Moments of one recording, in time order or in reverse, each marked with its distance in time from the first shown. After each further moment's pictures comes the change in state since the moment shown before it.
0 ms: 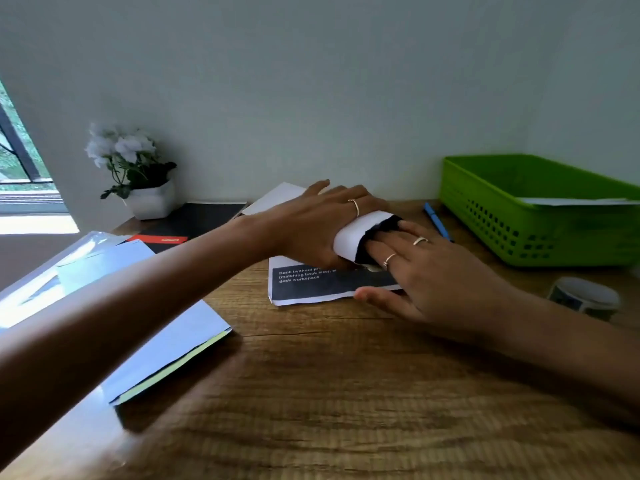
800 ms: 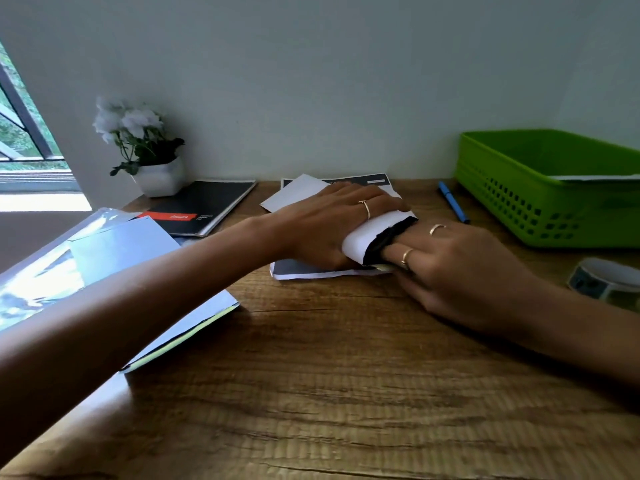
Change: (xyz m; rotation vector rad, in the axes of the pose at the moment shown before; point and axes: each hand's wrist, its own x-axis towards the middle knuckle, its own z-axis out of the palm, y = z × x) left_hand -0.015 0.016 0.018 -0.104 0.066 0.077; right_hand -0.012 0.008 0.012 0.015 0.195 -0.166
